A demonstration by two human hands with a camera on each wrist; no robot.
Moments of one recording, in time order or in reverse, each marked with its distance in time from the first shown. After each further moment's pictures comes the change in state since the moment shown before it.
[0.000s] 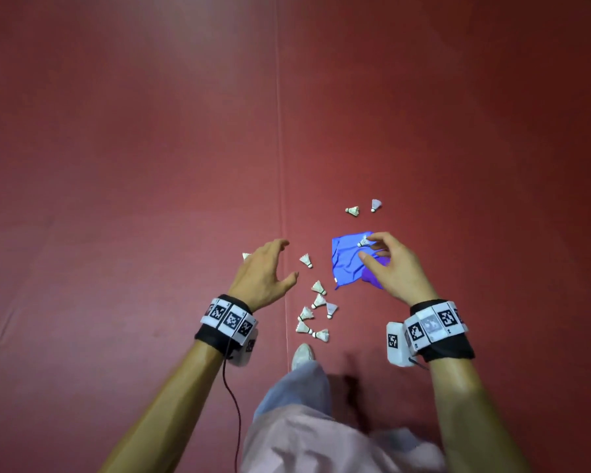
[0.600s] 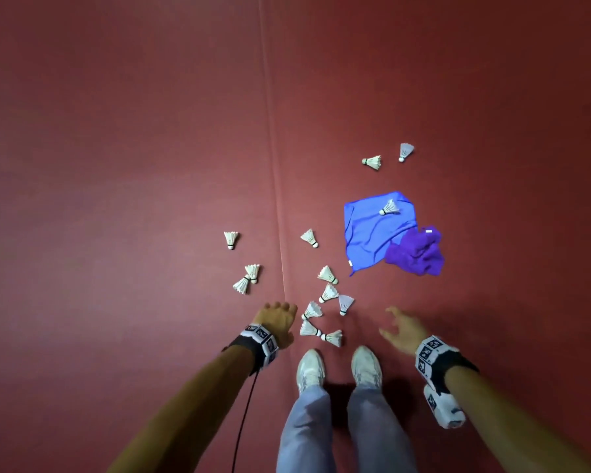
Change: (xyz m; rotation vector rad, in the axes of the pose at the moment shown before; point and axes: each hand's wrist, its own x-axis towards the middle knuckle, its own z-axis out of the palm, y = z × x) left_hand 0.197 -0.229 0.345 0.475 -0.819 -0.037; right_hand 0.176 0.366 0.236 -0.346 -0.590 0.503
